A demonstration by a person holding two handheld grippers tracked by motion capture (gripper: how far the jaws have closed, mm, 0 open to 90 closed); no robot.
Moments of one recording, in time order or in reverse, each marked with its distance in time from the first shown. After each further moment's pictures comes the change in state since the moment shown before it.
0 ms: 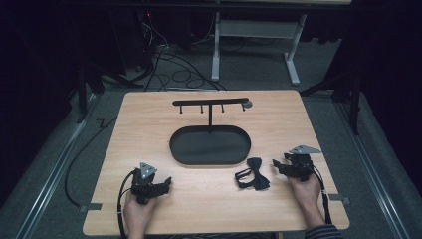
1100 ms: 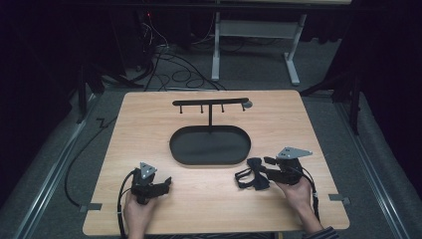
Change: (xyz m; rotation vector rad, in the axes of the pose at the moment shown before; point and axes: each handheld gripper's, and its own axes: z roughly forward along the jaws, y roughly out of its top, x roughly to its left) left arm 0.000 0.000 0.000 0.000 0.001 0.000; right arm 0.059 0.026 -0.026 -0.054 0.224 -0.136
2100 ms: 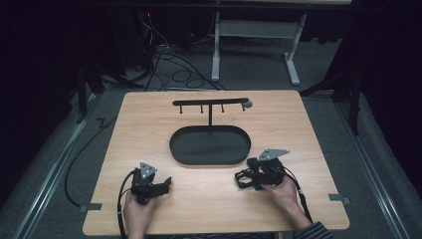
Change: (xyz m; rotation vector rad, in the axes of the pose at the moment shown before) left arm 0.000 0.000 0.000 0.000 0.000 0.000; right arm 0.022 0.007 0.040 0.102 0.086 -0.067
